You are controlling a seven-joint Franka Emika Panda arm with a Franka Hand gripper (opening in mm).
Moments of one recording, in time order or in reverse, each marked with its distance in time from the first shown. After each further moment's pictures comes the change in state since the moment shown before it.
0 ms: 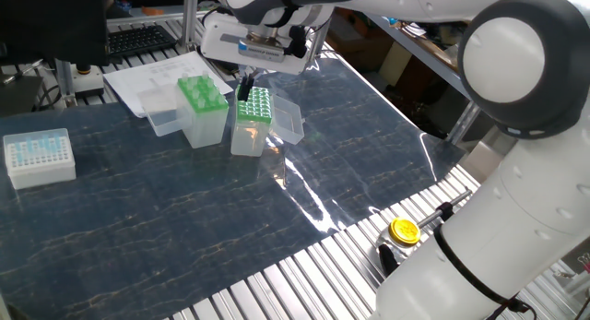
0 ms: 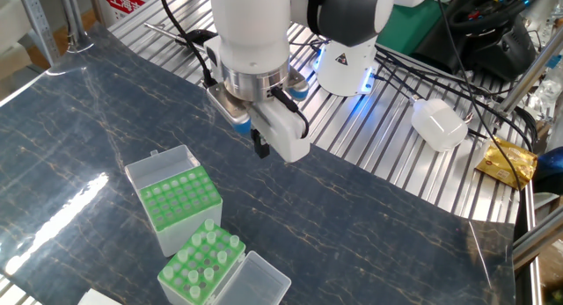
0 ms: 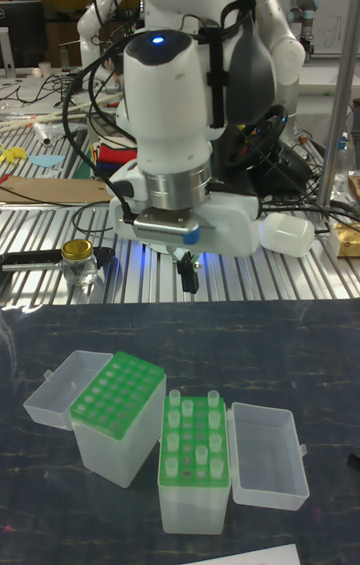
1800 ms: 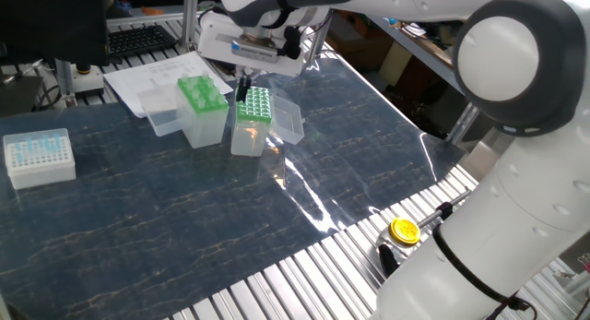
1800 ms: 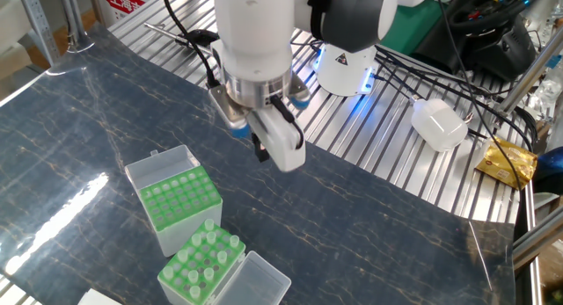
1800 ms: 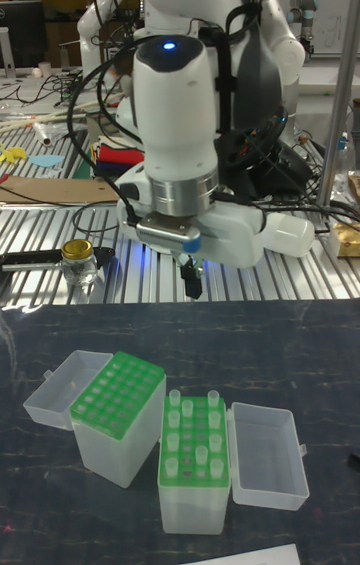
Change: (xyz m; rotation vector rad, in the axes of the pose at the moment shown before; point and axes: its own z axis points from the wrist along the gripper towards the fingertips) arm -0.001 0.002 0.003 0.025 0.001 0.107
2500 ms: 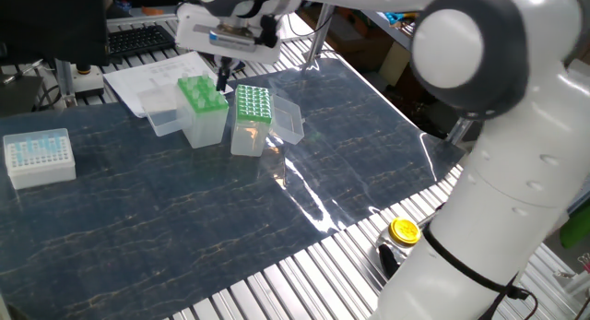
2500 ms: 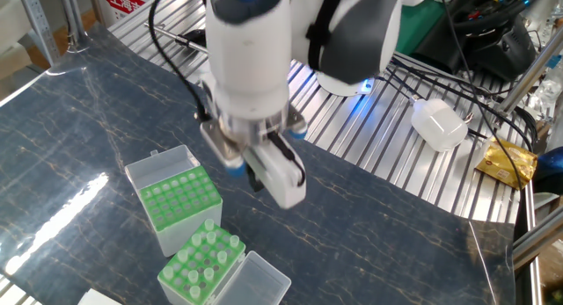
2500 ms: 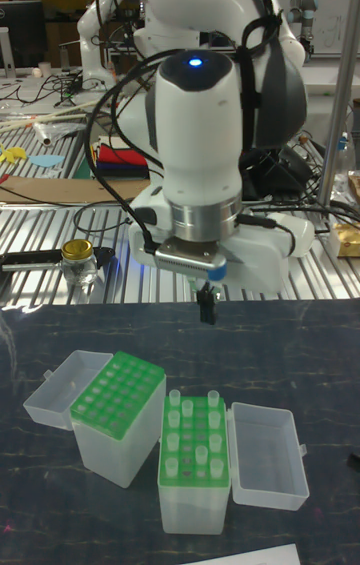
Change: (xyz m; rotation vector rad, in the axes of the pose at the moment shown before) arm -0.036 0.048 0.008 0.010 -0.014 -0.073
